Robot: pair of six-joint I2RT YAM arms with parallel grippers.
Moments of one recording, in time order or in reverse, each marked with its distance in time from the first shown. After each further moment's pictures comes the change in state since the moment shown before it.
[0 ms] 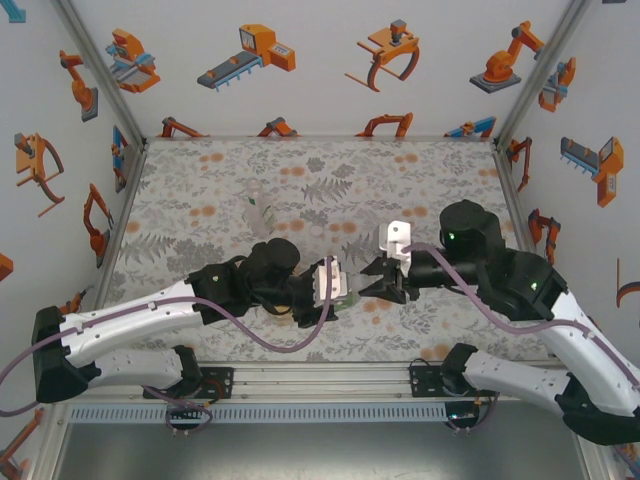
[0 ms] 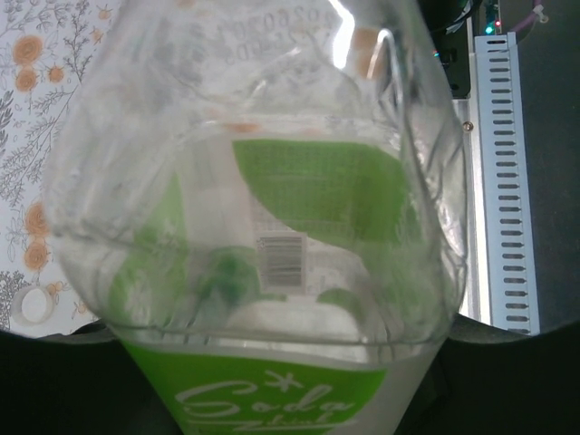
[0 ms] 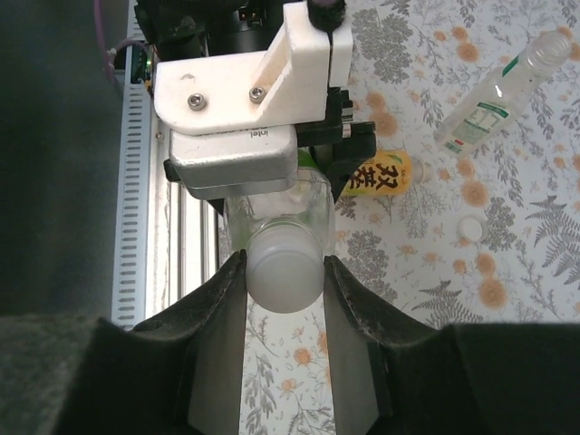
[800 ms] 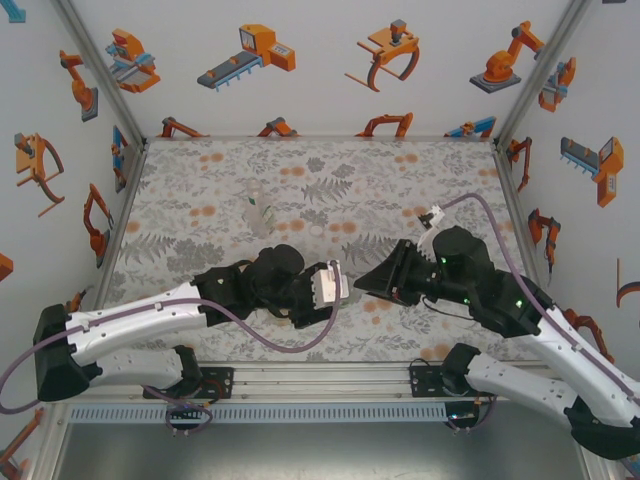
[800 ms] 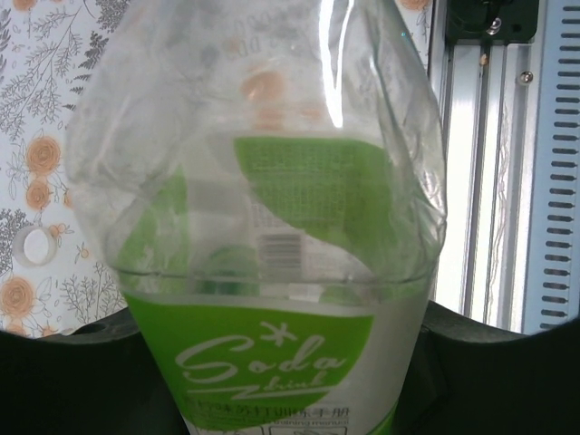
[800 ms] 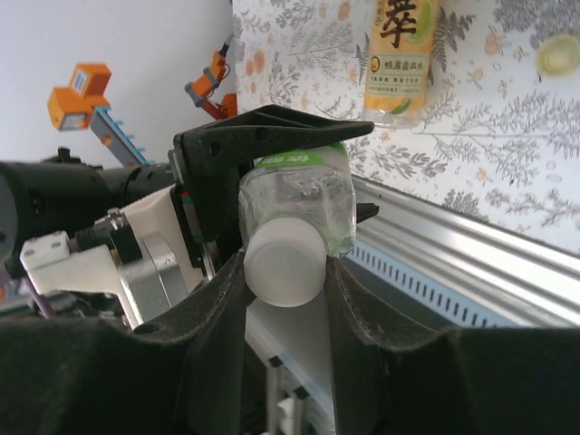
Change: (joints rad) left arm -0.005 0.016 -0.040 -0.031 -0.125 -0.001; right arm 0.002 -0.130 -0.275 0.071 0.387 1.564
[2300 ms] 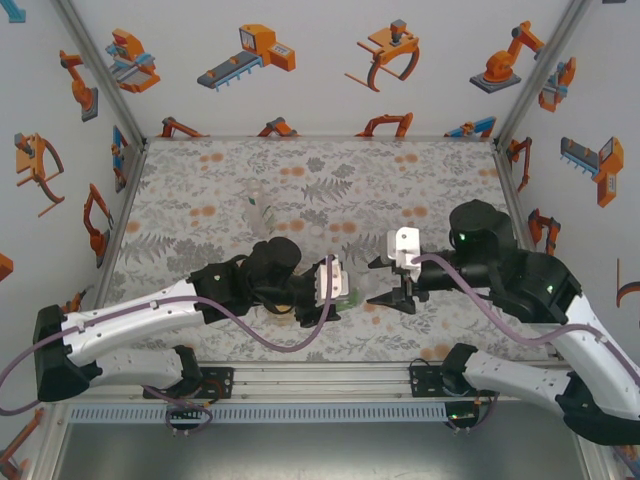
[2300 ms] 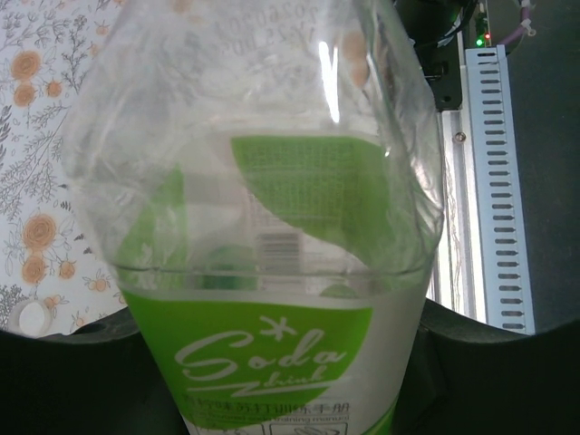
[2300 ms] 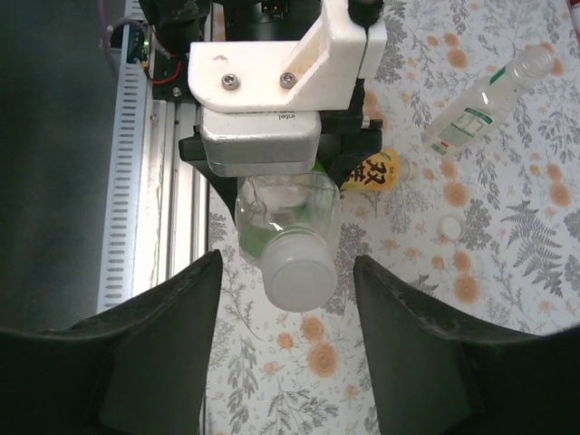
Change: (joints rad) left arm 0.000 -0.008 0.048 0.048 0.148 0.000; right arm 0.003 0.136 0.351 -0.170 -0.390 -1.685
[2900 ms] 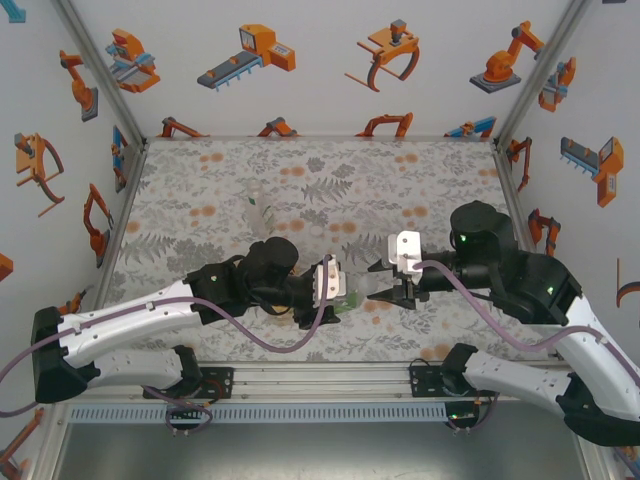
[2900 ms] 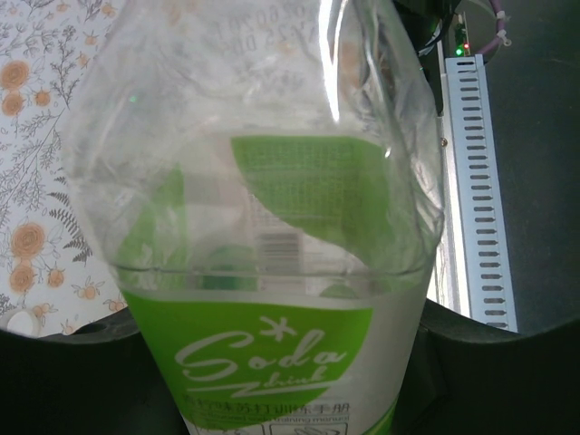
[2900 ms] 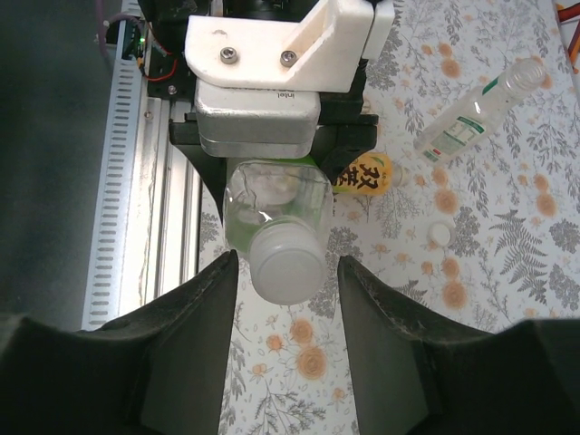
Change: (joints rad) left arm -0.001 -0.014 0.000 -0.003 0.030 -0.016; right arm 0.000 -0.013 -0.011 0.008 0.000 -0.027
